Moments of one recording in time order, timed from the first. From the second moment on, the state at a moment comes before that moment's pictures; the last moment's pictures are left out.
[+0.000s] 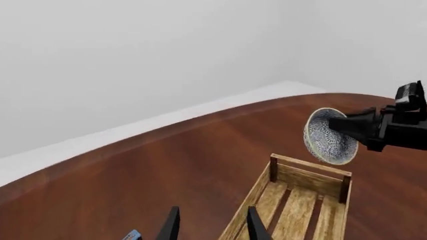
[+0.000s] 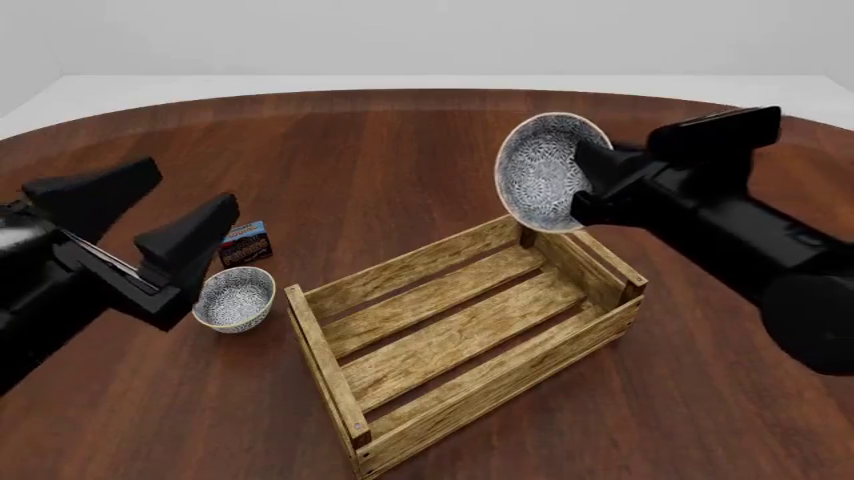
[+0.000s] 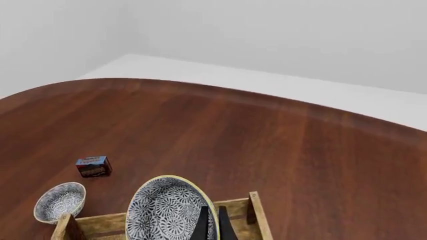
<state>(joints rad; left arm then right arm) -0.49 0.69 -0.43 -0.24 0.09 0.40 1.16 -0.66 -0.31 0.03</state>
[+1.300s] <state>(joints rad) -0.73 1.25 -0.86 -0.25 0.02 0.45 1.19 -0.66 -0.32 0.01</state>
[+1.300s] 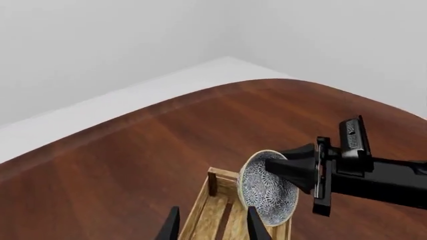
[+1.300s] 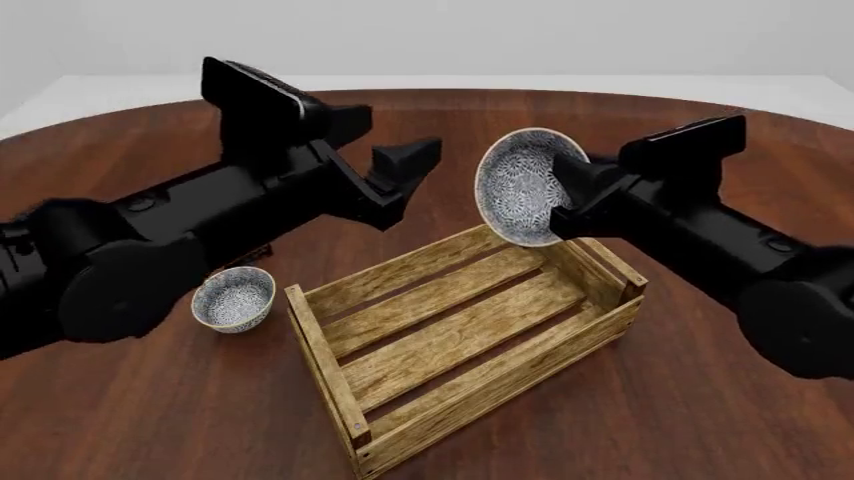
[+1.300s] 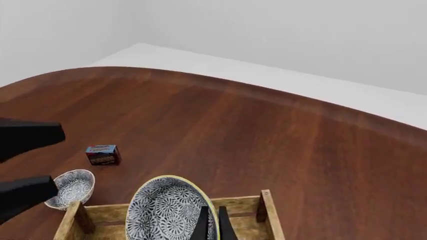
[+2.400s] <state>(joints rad) -0.76 1.53 -0.96 -0.32 -0.08 0.49 1.18 -0.65 -0.31 -0.01</state>
